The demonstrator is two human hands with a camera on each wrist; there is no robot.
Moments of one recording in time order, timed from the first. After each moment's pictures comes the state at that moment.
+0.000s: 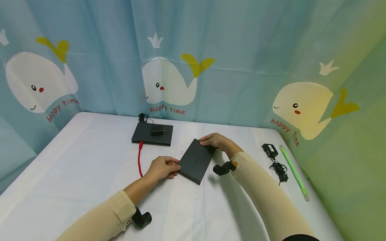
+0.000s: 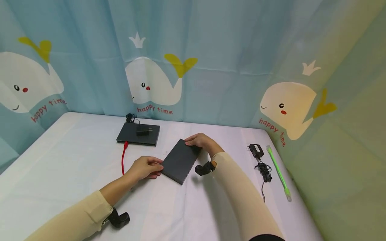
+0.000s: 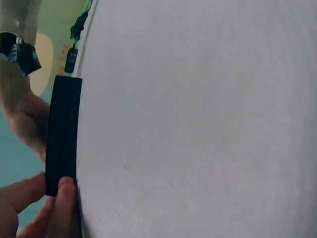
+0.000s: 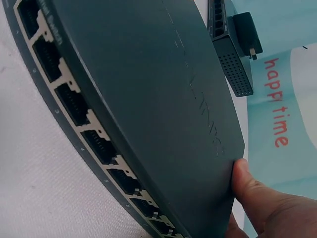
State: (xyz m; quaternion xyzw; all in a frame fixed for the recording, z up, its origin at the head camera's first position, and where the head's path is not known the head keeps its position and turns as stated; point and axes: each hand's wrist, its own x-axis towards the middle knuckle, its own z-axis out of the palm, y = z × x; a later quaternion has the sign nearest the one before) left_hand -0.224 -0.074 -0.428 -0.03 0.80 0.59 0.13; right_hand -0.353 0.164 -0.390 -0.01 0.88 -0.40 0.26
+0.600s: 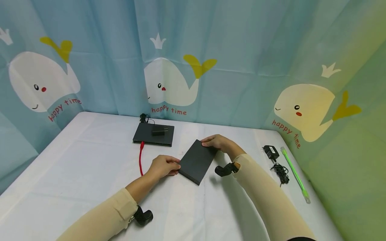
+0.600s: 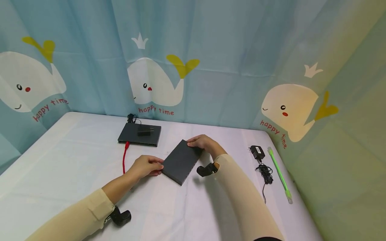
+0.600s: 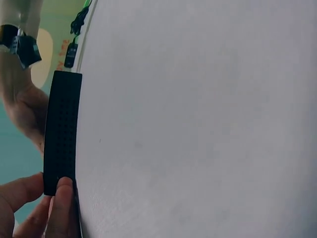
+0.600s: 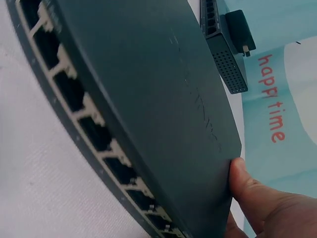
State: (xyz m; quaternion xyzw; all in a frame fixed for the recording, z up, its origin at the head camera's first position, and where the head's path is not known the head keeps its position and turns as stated) left_hand -0.228 -0.072 -0.425 -0.05 0.79 0.60 0.12; right_hand -0.355 0.168 -0.393 -0.02 0.87 -0.41 0.27
